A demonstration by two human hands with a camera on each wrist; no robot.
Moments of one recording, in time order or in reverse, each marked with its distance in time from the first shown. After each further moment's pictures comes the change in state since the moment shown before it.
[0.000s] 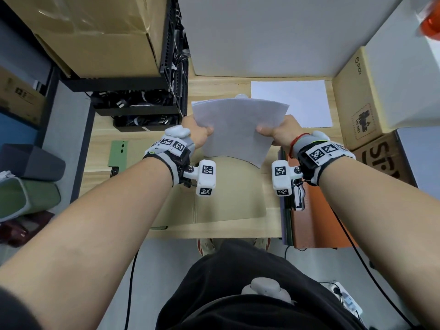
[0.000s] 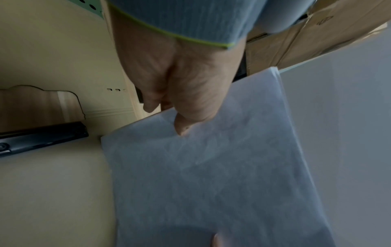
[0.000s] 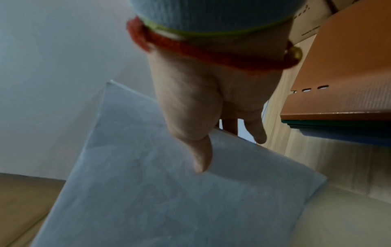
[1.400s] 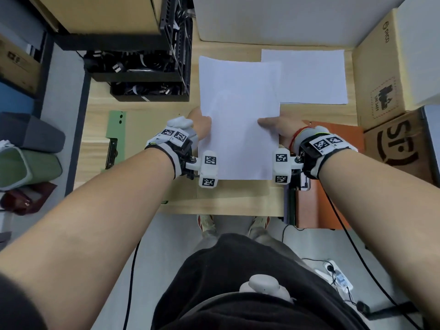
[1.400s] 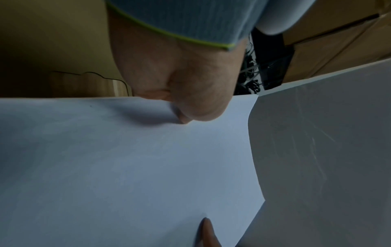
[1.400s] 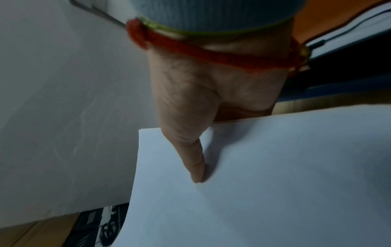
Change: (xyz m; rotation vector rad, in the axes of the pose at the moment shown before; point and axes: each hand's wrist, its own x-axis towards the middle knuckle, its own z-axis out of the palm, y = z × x) left_hand 0.004 -0.049 0.018 0.204 -0.120 -0.097; right_hand -0.021 0.025 0.027 0.065 -0.123 0.384
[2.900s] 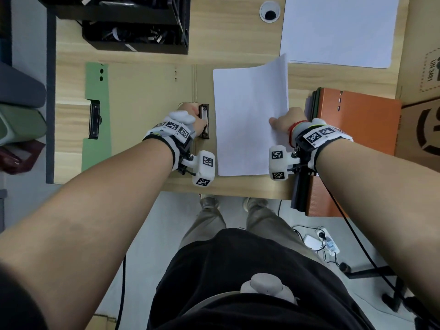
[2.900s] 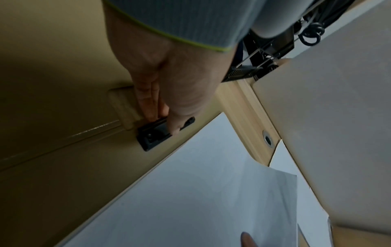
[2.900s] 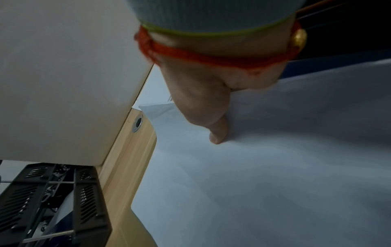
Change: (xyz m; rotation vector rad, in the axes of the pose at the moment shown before) left_hand 0.032 -0.097 0.037 0.225 -0.056 -0.190; right_hand 0.072 0.055 0.022 -0.533 0.127 0.178
